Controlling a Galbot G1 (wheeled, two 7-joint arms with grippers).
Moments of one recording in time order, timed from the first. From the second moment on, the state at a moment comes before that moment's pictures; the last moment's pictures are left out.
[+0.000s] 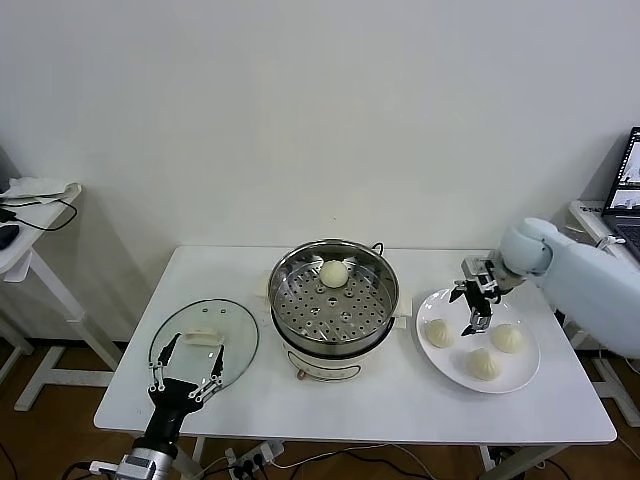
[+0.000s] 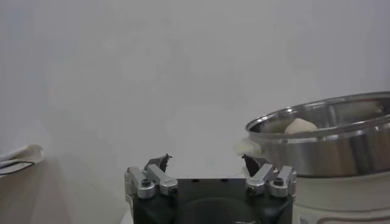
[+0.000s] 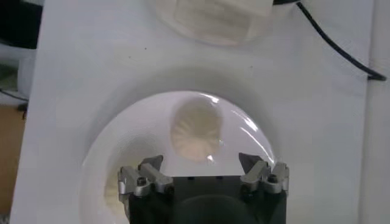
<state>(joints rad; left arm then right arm) 1.67 -1.46 -0.66 -2.07 0.08 -0.18 0.16 0.03 0.72 -0.75 1.15 -0.06 -0.18 -1.15</state>
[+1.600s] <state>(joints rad) 1.66 -1.46 -0.67 -2.03 0.08 -0.19 0.16 -0.08 0.81 -0.64 1.04 -0.14 -0.18 -1.14</state>
